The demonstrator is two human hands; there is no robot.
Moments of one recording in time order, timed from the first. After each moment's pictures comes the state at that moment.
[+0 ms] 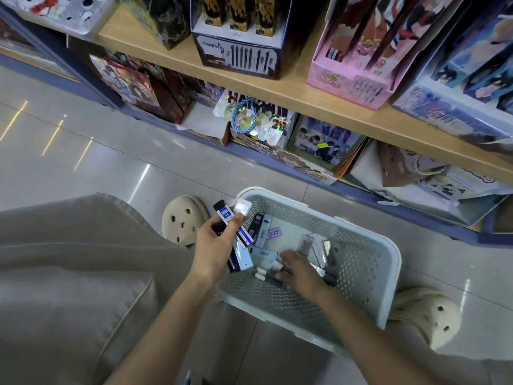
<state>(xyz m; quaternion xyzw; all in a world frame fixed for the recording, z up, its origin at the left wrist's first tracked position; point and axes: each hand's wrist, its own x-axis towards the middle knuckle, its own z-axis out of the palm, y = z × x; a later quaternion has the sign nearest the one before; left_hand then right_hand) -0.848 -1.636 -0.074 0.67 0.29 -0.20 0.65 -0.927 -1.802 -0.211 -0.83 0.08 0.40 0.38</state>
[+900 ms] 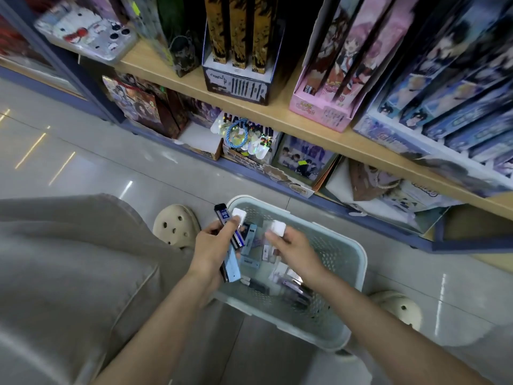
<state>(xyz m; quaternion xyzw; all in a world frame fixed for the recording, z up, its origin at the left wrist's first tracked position) -0.859 -1.646 -0.033 0.61 0.35 -0.26 0.67 -0.886 -1.797 -0.084 -0.73 0.18 0.21 0.62</state>
